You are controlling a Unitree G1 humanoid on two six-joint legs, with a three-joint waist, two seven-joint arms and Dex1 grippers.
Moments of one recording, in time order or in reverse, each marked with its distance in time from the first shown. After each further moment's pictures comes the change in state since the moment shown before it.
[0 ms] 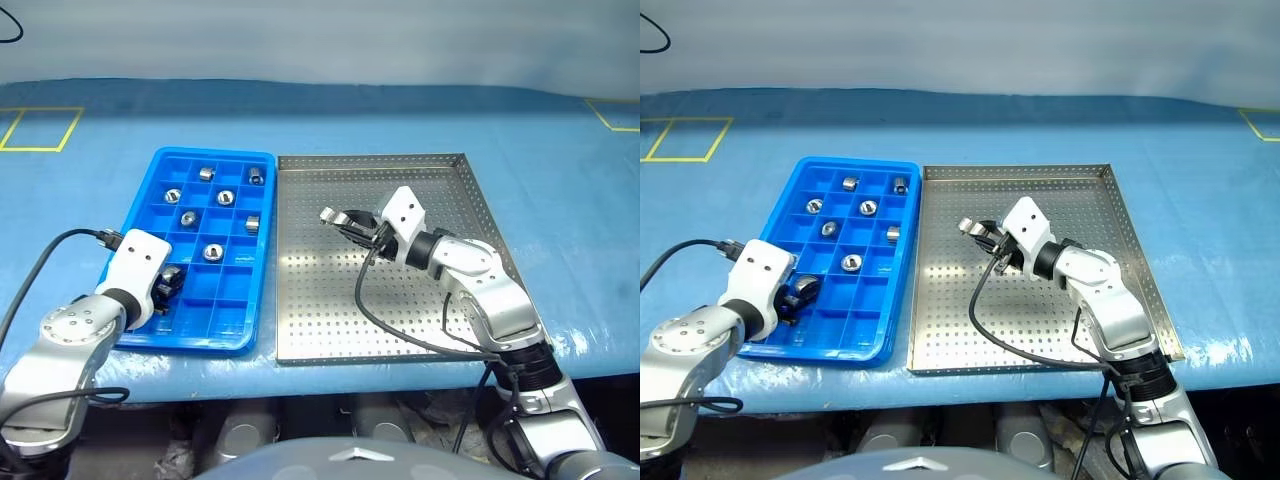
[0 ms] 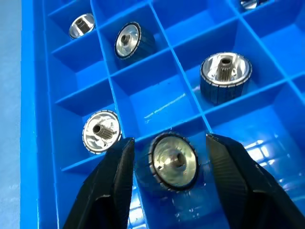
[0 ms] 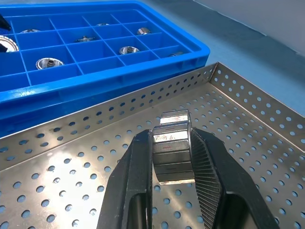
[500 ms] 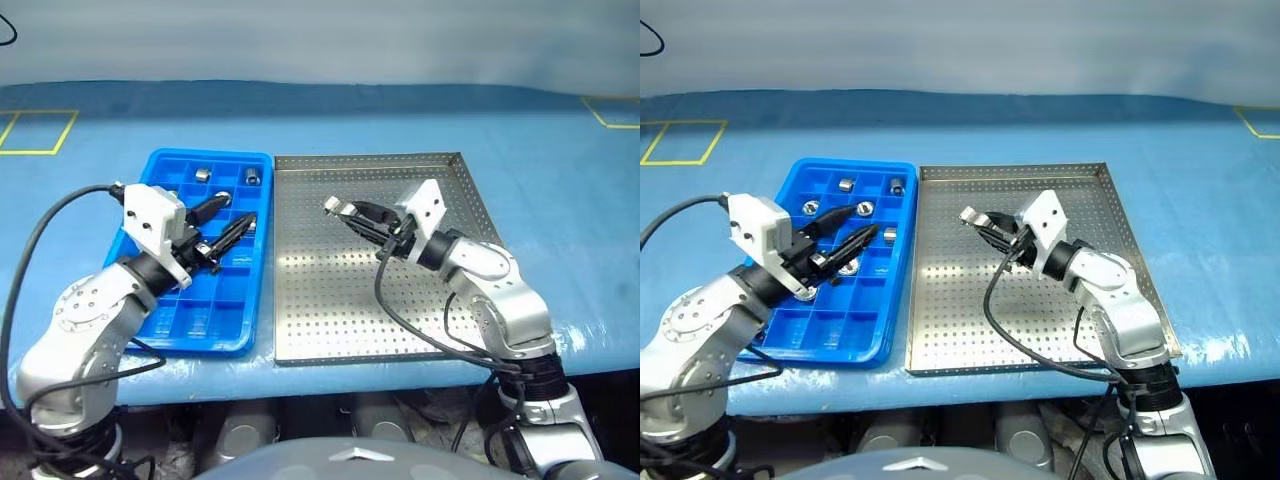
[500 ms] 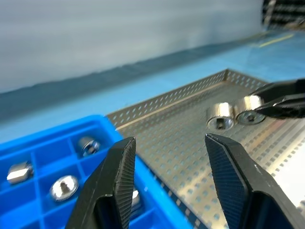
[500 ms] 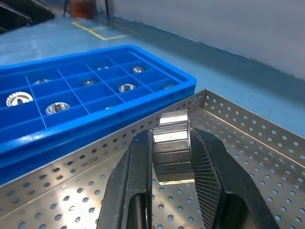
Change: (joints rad) left arm -0.181 -0.268 0.038 0.055 -0.311 -0.378 -0.221; right arm 0.084 0.037 -0.150 -0.098 0.216 0.008 0.037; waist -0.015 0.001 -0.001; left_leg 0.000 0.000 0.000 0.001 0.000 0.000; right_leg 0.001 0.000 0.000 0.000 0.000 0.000
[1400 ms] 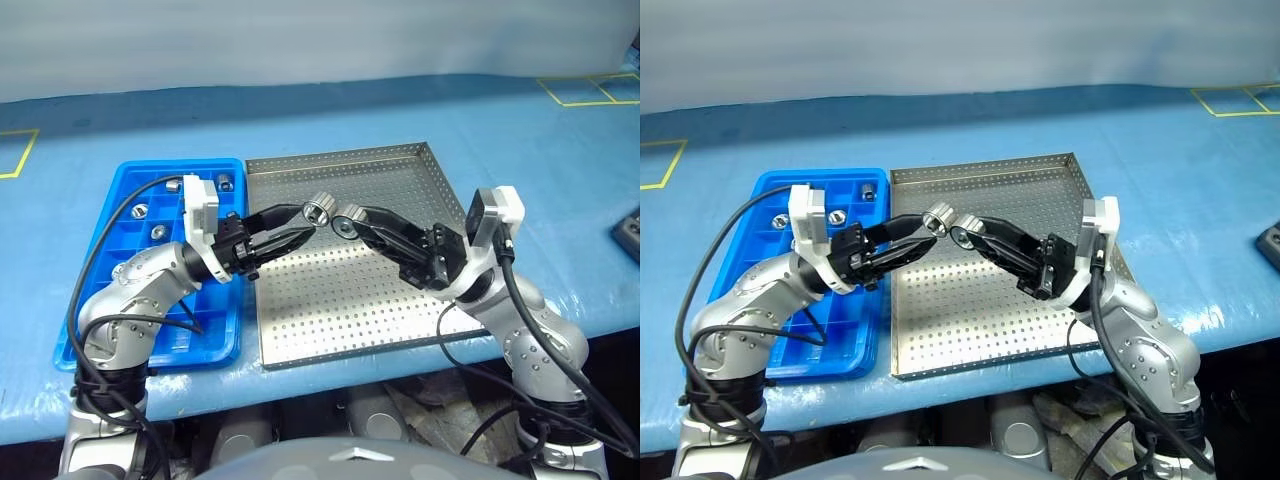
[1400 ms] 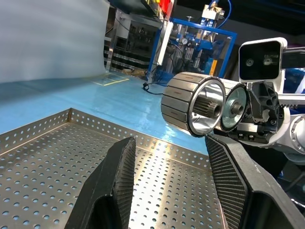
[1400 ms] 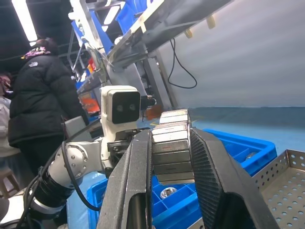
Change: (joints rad) left arm -0.147 0.003 -0.165 0.282 -0.212 -0.106 -0.281; right arm 0.130 0.018 -0.110 -0.195 0.571 0.106 0.060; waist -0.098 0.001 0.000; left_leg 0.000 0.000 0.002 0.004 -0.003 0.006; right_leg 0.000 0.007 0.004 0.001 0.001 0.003
